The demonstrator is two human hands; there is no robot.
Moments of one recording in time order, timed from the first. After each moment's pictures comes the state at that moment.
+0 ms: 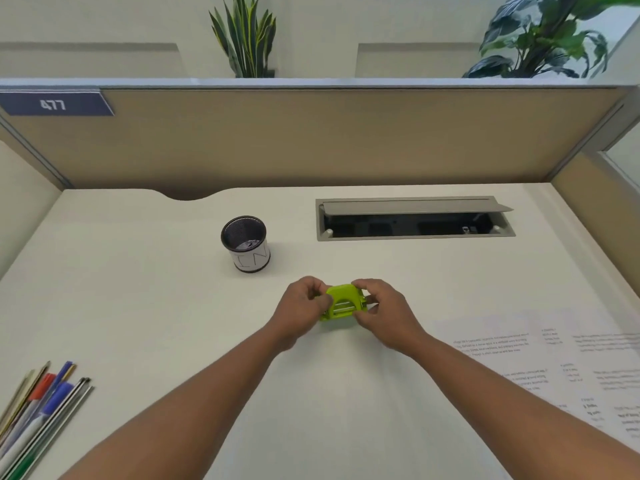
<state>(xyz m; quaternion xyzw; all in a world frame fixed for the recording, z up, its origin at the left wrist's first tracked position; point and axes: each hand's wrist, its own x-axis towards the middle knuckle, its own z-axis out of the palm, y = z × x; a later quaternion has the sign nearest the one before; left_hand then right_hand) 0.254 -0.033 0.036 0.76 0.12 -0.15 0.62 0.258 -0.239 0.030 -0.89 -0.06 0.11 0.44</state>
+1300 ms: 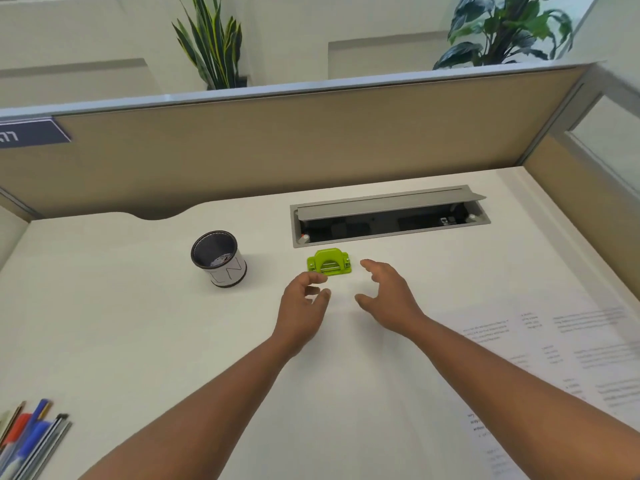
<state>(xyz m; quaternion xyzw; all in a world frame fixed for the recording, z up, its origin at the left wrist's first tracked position) 0.264 -0.084 0.040 0.81 0.10 -0.06 0.58 0.287 -0.276 0.034 -0.92 0.02 0.09 0.37</state>
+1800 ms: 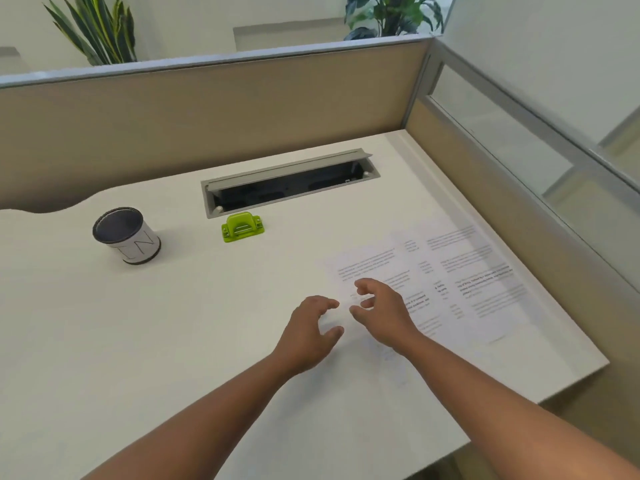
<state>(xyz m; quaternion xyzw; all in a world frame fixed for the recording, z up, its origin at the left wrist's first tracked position) 0.113 -0.199 0.031 0.87 -0.15 -0.22 0.42 0.096 -0.393 0.041 -0.87 0.18 0.09 0.44</state>
